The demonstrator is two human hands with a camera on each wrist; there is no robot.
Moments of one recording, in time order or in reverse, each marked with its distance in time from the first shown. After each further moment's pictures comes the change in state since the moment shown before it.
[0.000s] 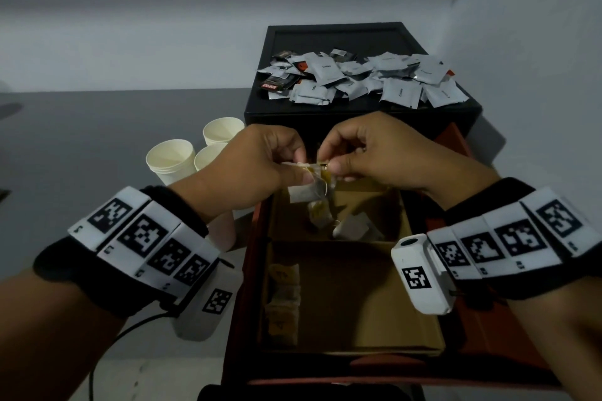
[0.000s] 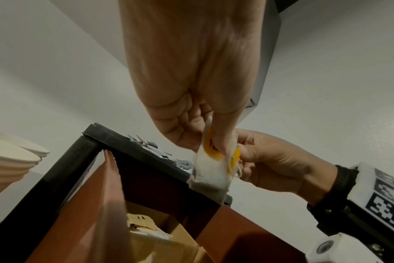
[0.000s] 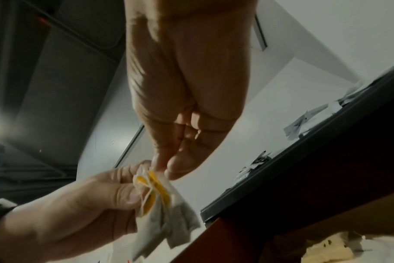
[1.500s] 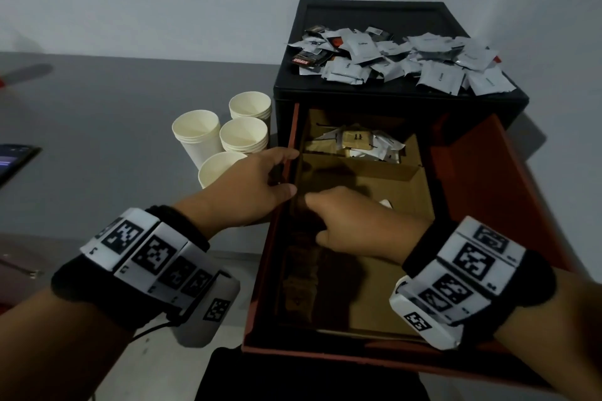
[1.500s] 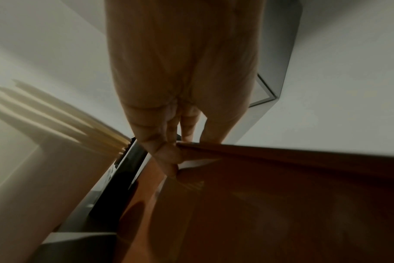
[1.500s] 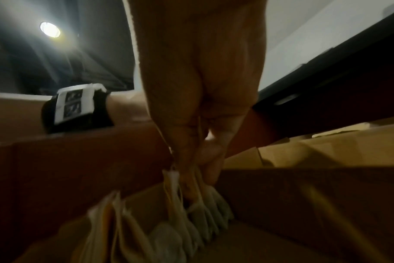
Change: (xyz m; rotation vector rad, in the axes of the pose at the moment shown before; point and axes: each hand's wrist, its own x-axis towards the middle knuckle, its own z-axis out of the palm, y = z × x) left_hand -0.040 -0.042 0.001 0.257 -0.031 -0.274; right_hand -0.003 0.014 0.091 -0.529 -0.382 -0.038
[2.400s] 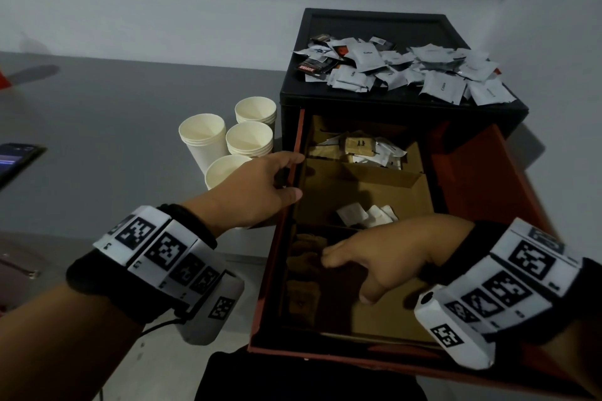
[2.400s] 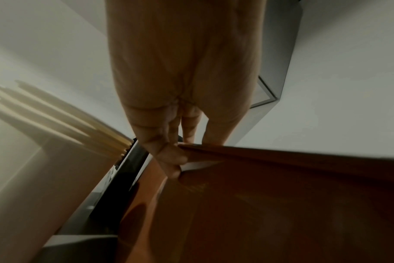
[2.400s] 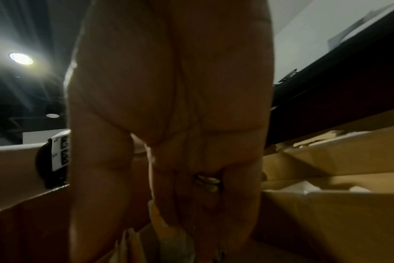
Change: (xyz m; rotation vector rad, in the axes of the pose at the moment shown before) left_hand 0.000 -0.003 -0.002 -0.043 -0.024 -0.028; right_hand -0.021 0.009 -0.009 -0.040 -0.627 0.017
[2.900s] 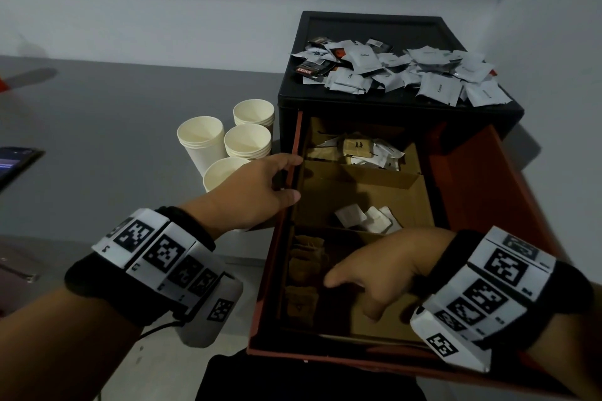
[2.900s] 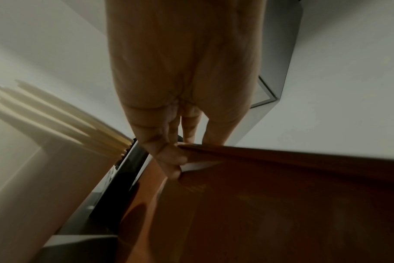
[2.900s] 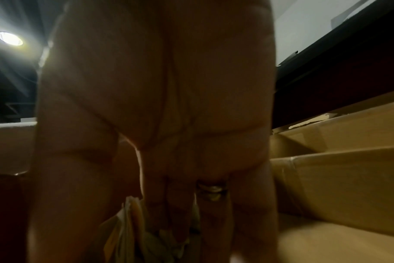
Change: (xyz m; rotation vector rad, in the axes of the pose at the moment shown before) left_hand 0.000 0.000 0.000 -0.013 -0.007 0.005; right_hand 0.007 -0.001 0.009 -0.013 -0.154 0.088
